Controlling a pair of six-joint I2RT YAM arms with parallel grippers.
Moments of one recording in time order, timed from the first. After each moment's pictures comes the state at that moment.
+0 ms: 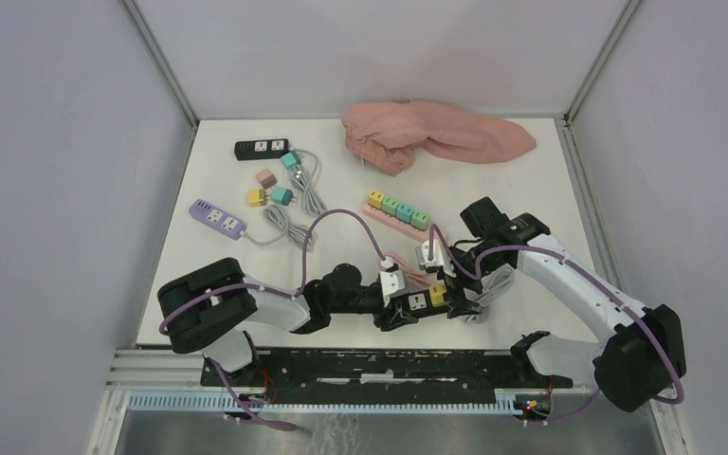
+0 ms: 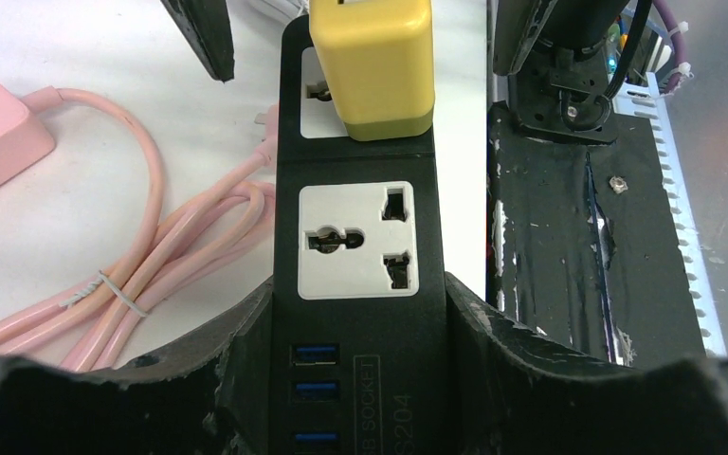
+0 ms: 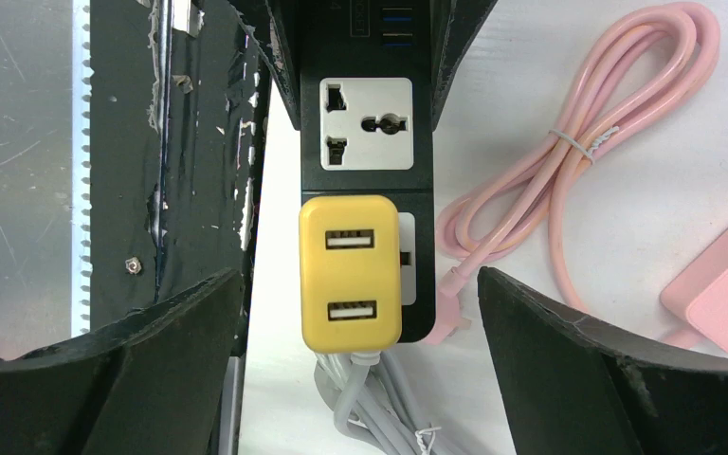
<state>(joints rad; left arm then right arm) -1.09 1.57 0.42 0.88 0.39 0.01 0.50 1.21 0.91 -1.05 -0.71 -1.06</state>
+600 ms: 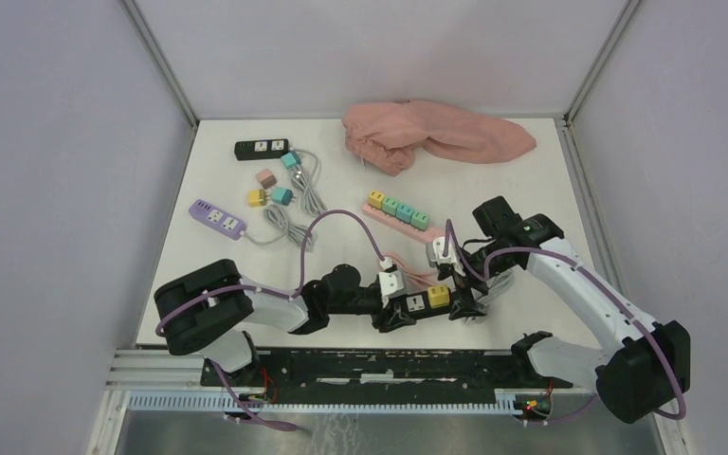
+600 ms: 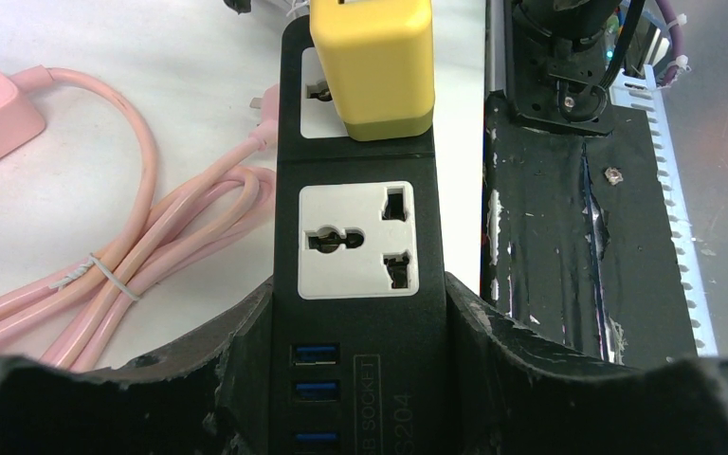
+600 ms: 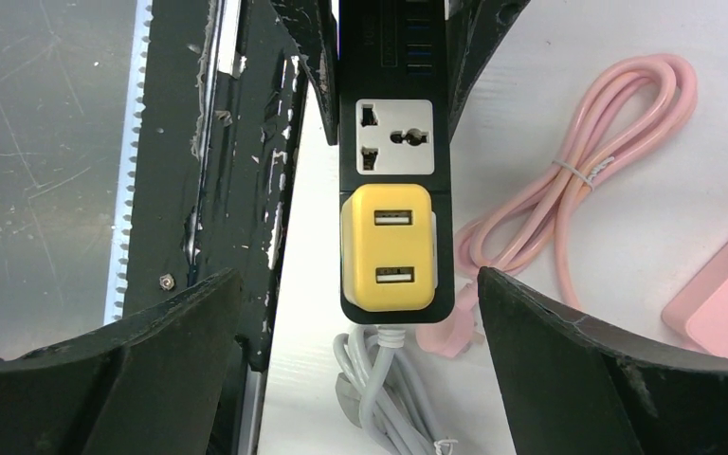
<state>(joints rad) -1.09 1.54 0.41 0.85 0.39 0.00 0.44 1.15 0.92 -1.11 -0.84 -1.10</state>
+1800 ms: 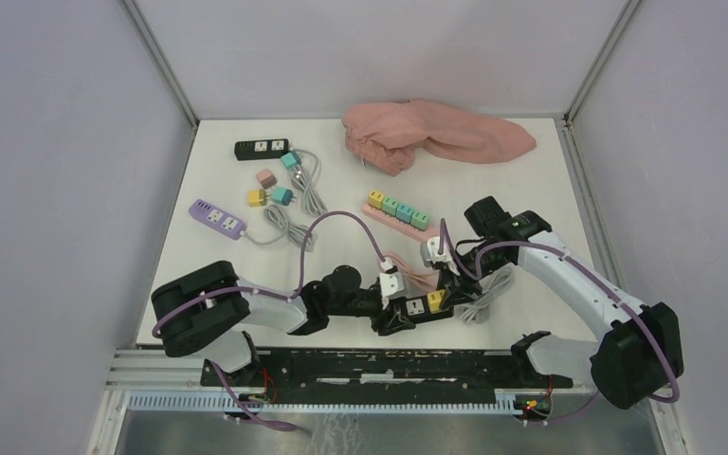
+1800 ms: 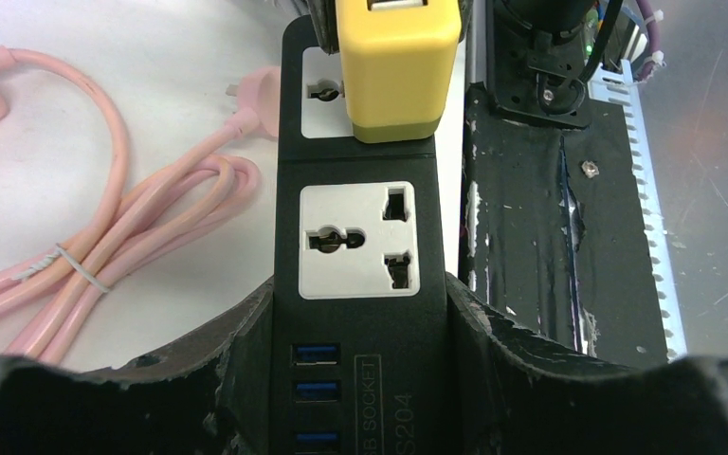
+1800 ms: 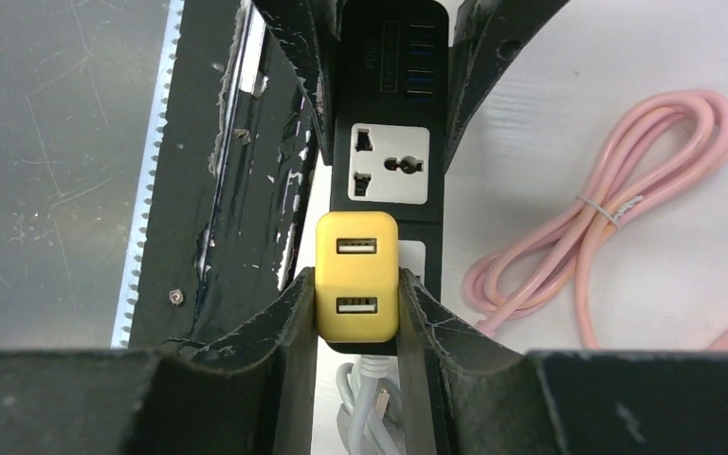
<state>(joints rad) -1.09 1.52 0.41 0.82 0.39 -0.04 0.45 1.22 0.92 -1.10 -0.91 -1.12</state>
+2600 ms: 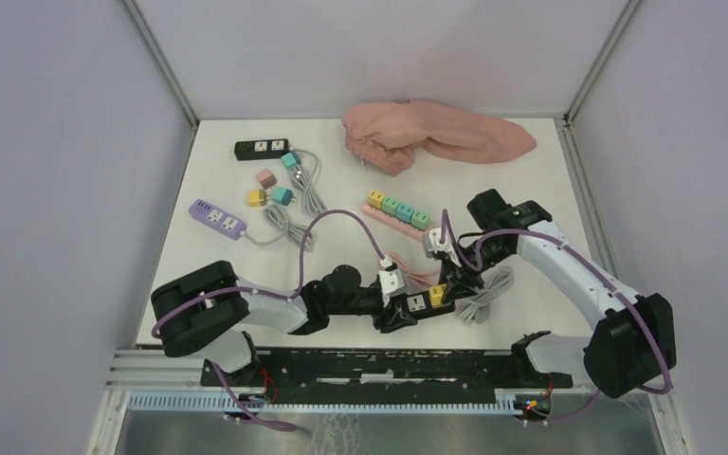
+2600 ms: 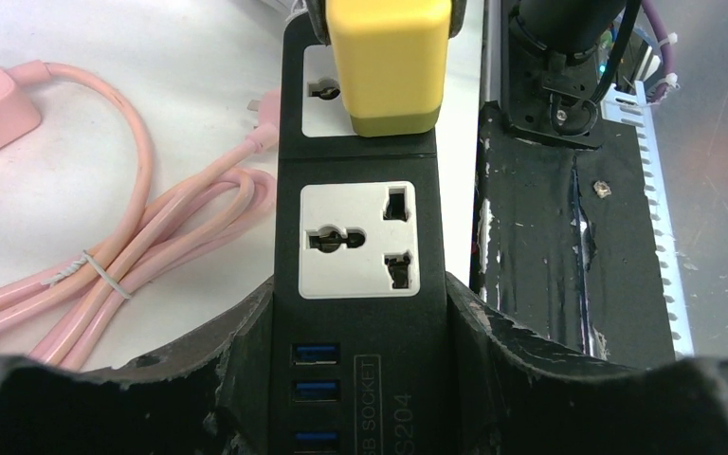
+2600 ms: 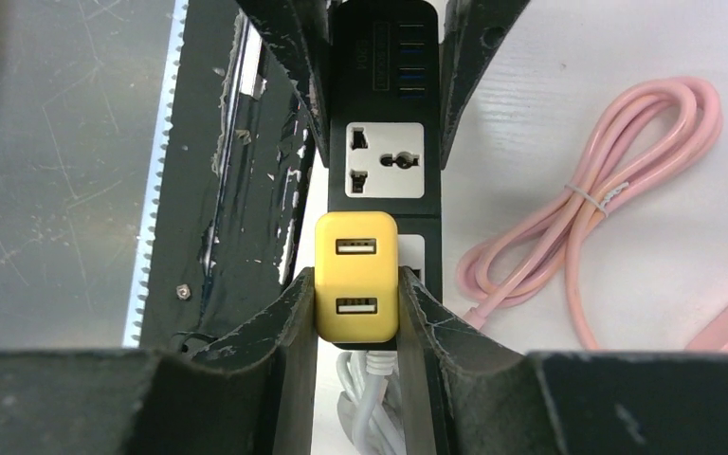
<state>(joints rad) -1.10 1.52 0.41 0.83 0.36 -0.04 0.41 1.29 0.98 -1.17 -0.91 -1.14</state>
